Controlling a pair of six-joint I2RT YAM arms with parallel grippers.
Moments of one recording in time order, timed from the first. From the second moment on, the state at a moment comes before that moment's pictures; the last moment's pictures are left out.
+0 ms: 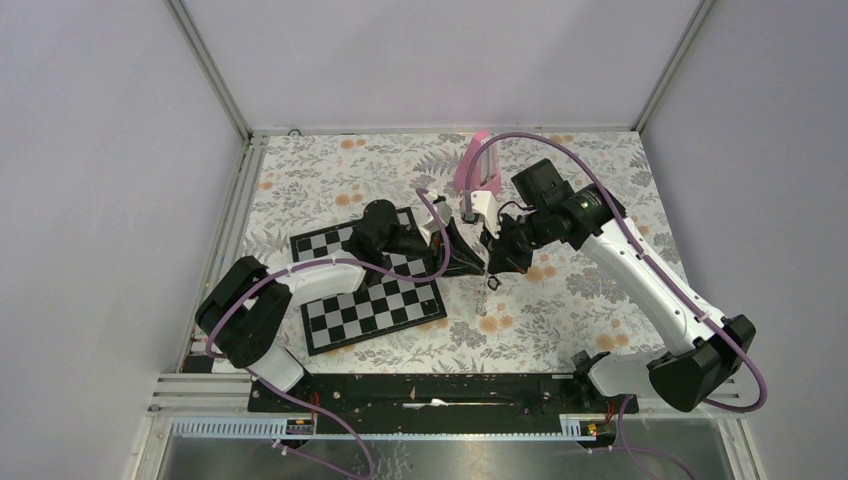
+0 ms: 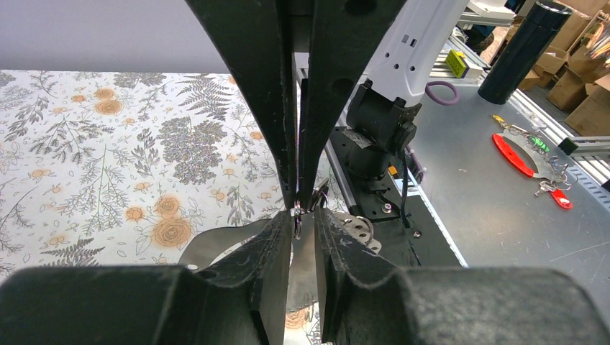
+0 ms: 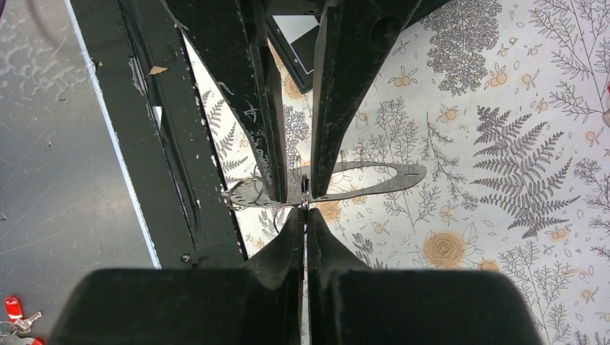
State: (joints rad) left arm -0.73 1.57 0.83 0.89 1.08 -0.27; right arm 0.59 1.33 1.41 -1.17 -0.54 -0.56
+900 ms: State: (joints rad) left arm -0.72 1.57 0.83 0.89 1.09 -0.30; right arm 0.59 1.30 1.39 -1.13 -0.54 -0.53
